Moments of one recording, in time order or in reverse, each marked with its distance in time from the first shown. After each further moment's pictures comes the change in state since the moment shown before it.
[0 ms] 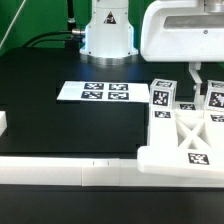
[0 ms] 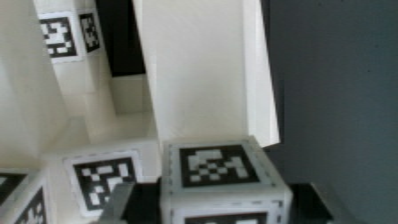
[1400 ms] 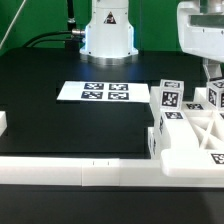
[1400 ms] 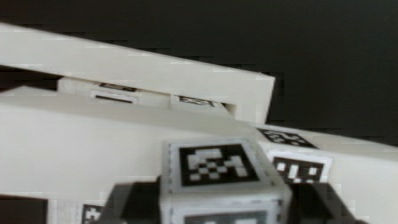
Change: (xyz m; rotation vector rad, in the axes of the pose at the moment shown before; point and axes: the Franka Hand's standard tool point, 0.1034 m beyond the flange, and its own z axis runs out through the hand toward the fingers) arm -0.004 -0.007 0.000 0.080 -0.012 1.147
